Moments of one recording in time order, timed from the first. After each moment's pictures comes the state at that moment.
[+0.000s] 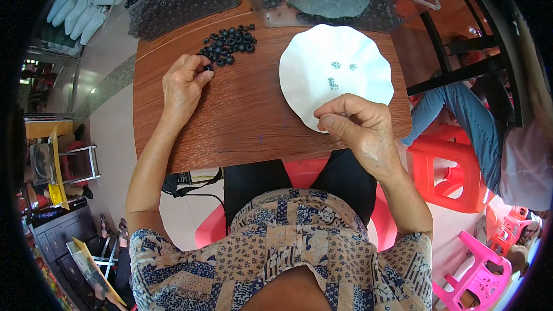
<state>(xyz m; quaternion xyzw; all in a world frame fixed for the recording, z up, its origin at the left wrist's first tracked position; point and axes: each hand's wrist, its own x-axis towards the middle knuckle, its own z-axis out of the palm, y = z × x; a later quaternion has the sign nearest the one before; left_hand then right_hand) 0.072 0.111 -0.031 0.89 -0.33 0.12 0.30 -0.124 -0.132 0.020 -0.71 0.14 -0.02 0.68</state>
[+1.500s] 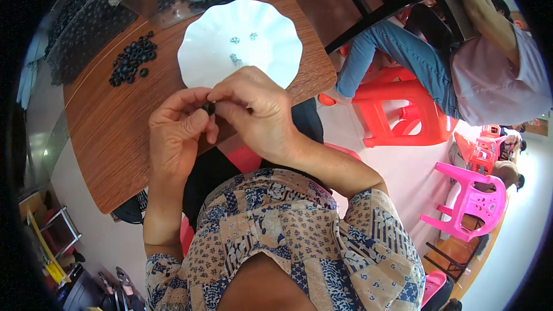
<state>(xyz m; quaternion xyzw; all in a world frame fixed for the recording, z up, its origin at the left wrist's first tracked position) -0.049 0.026 -0.012 0.41 -0.10 -0.40 0.82 -0.131 -0.108 -0.007 -0.79 0.05 -0.25 0.56</state>
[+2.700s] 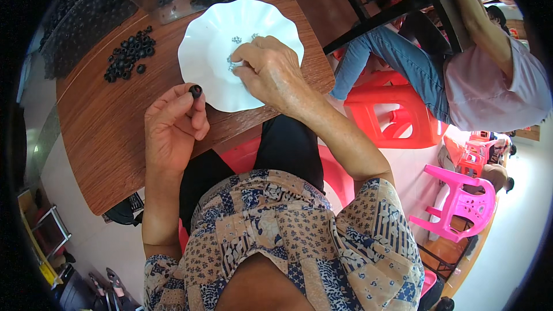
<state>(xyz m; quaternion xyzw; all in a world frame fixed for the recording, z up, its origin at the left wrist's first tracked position) -0.035 0.028 -0.023 0.35 0.01 -0.42 0.84 -0.096 -0.160 -0.015 -0.95 0.06 -0.16 0.26</state>
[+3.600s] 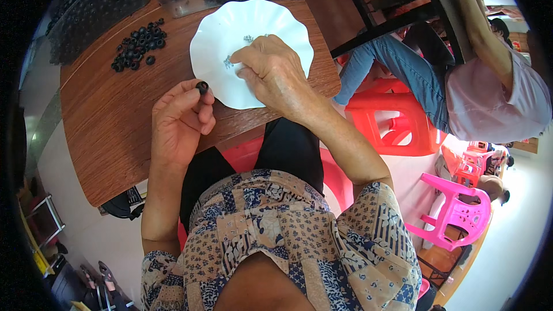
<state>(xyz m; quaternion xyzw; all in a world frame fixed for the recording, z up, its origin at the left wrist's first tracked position) -0.035 0.033 -0.033 0.32 0.01 -0.41 0.85 -0.094 -0.152 -0.008 -0.95 -0.02 -0.17 0.27</state>
